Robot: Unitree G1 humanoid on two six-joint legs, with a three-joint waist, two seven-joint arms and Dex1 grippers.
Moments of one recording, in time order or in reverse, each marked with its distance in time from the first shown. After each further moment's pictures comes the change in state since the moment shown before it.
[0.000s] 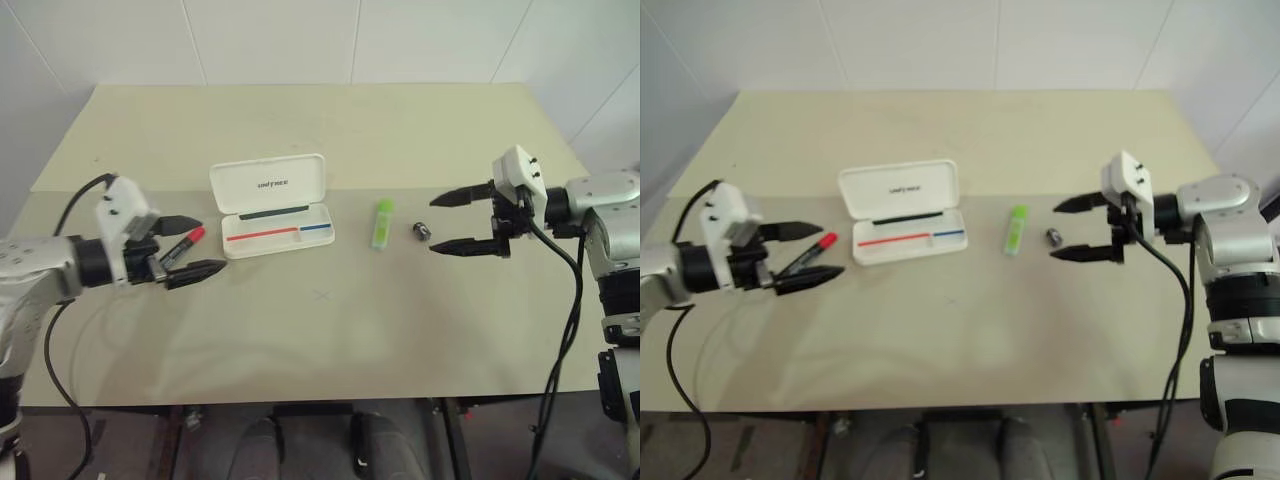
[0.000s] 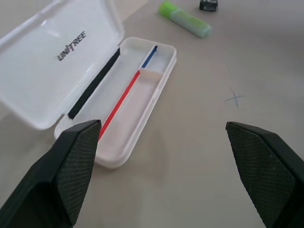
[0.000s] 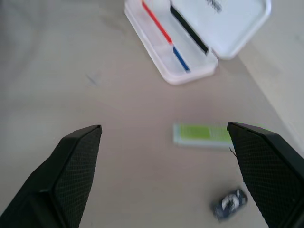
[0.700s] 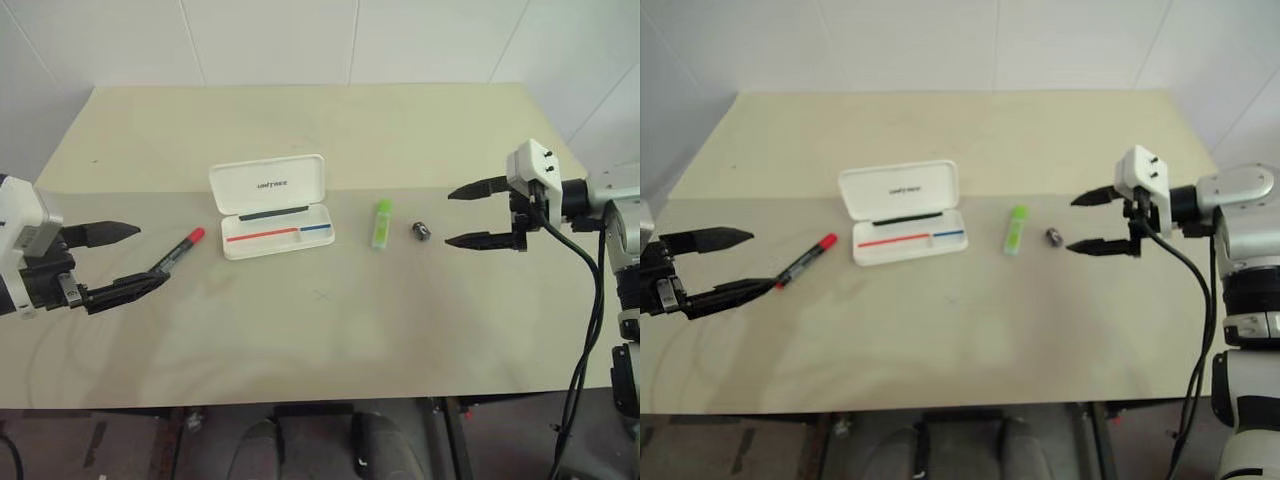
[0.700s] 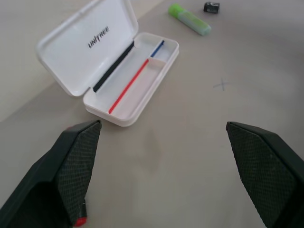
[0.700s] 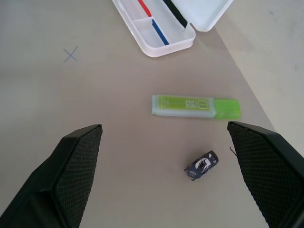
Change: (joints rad) left arm 0.460 0.146 0.545 -0.226 -0.238 0.139 -0.083; right arm -0.023 -0.024 0.025 0.175 -0.159 -0.117 -0.002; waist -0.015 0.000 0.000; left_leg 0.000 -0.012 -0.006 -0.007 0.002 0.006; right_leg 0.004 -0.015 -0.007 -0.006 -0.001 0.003
